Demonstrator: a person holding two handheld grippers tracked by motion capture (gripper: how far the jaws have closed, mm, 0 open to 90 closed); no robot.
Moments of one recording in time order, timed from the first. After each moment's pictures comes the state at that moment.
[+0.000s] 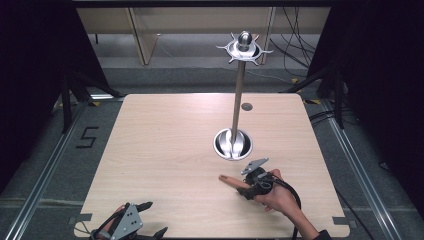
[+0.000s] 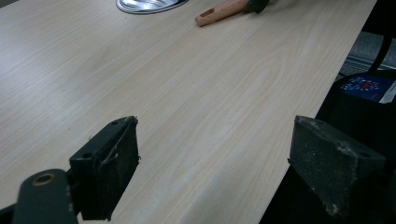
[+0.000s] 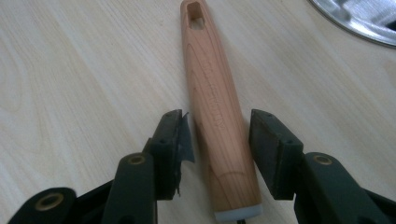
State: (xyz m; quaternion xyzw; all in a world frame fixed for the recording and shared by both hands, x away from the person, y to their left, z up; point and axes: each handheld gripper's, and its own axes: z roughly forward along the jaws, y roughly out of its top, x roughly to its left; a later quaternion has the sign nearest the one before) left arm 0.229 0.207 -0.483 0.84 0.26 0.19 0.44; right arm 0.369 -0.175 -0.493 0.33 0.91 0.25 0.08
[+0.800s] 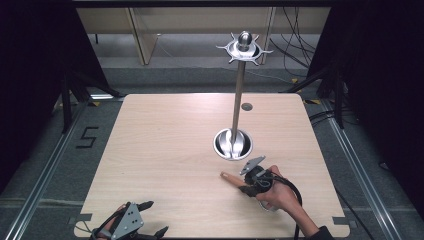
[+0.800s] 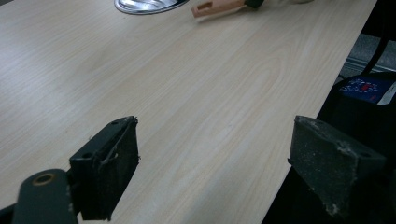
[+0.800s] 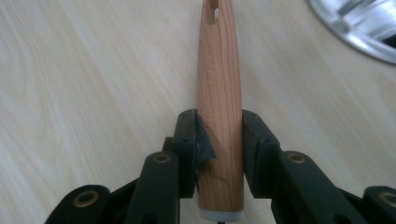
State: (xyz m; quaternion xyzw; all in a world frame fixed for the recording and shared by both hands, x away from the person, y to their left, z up) left arm 0.232 0.205 -0.483 0.83 0.26 0.19 0.44; right arm 0.372 -0.173 -0.485 0.29 0.93 0.23 0.08
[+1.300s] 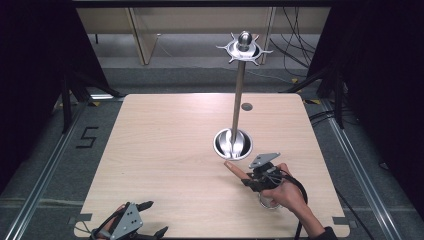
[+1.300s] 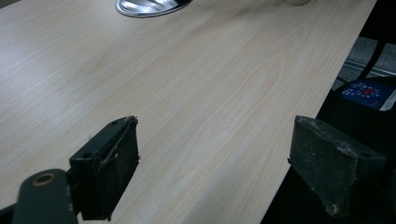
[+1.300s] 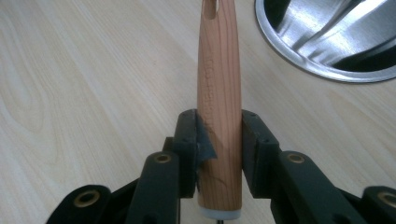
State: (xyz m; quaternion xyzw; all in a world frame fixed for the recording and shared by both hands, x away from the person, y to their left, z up) left arm 0.231 0.206 -0.481 0.83 0.26 0.19 0.45; right arm 0.372 -0.193 -0.472 0.32 0.89 0.31 0.10
